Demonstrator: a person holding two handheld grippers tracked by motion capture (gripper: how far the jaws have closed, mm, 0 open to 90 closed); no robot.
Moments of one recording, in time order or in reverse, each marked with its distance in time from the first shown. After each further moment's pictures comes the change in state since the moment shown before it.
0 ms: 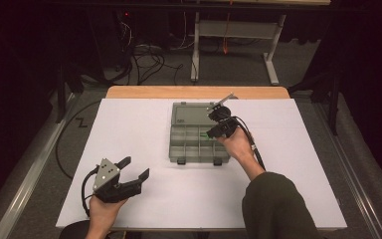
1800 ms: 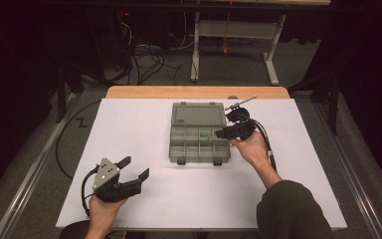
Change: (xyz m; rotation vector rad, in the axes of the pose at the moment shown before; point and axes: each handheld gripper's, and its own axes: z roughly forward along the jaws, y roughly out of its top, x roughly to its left) left arm 0.001 0.000 0.001 0.003 -0.002 -0.006; right arm -0.024 -0.031 -0.029 -0.129 0.029 0.066
